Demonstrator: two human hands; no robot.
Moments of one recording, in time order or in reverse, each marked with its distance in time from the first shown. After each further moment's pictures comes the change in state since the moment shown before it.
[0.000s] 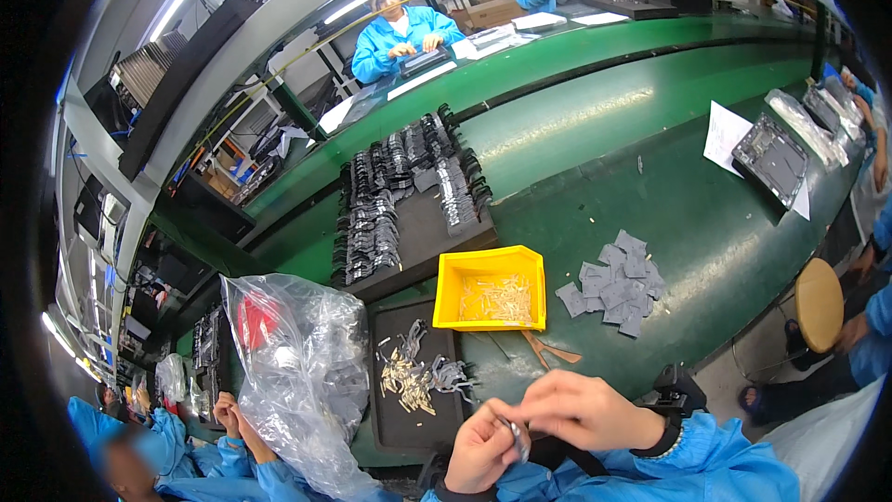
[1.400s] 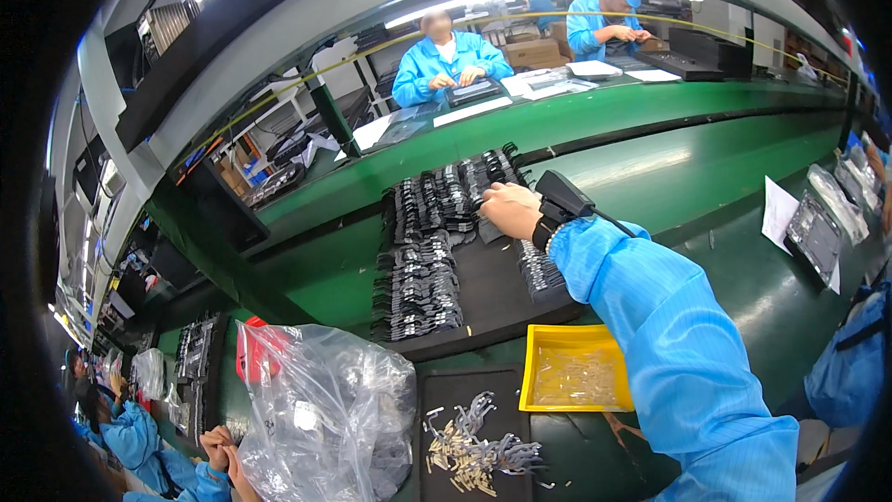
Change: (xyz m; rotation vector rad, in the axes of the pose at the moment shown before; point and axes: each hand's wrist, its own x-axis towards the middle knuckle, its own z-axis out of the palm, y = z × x) left_hand -0.014 0.000 -0.032 0.967 0.030 0.180; right_hand 0.379 0.208 -0.028 -1.378 -0.164 -0.374
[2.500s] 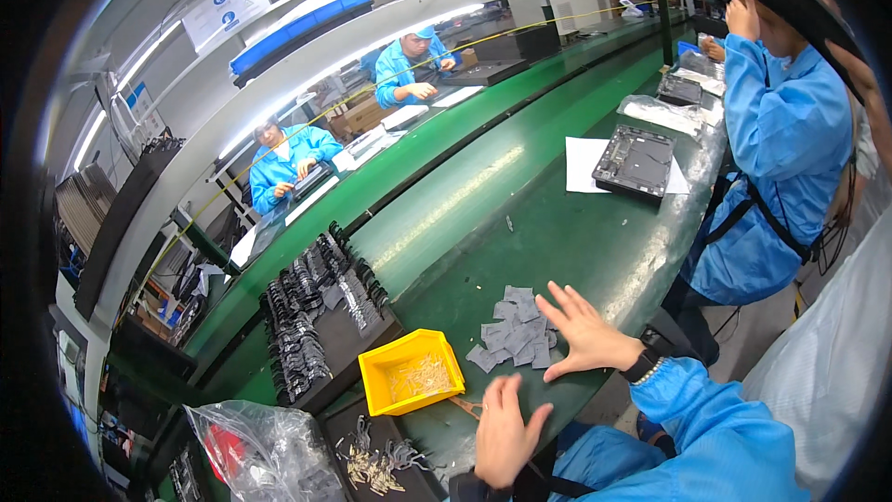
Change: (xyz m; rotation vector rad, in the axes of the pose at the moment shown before) left_hand 0.105 0.016 0.077 0.812 -0.073 0.321; right_hand -0.398 -0.092 -0.195 0.419 -0.202 0.760
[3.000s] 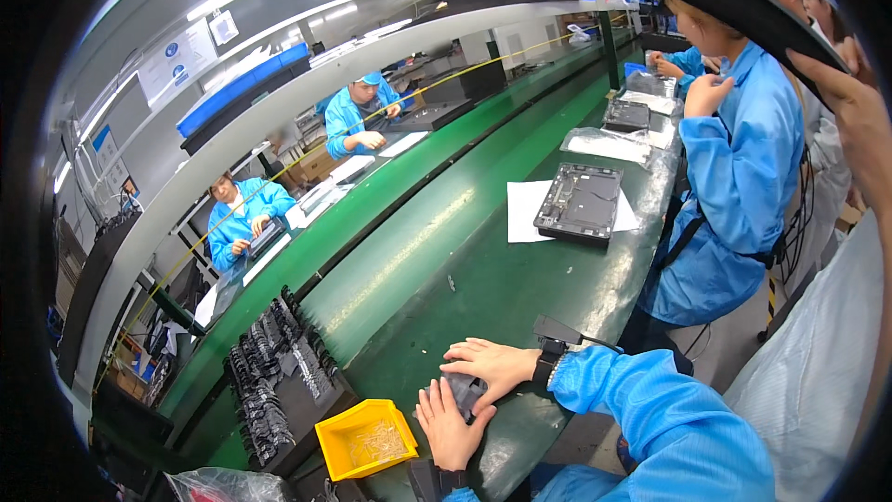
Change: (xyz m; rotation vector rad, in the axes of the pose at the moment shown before) left_hand 0.078 -0.046 0.051 0.289 0.004 -0.120; right_hand 0.080 0.046 0.019 0.015 -0.106 -0.485
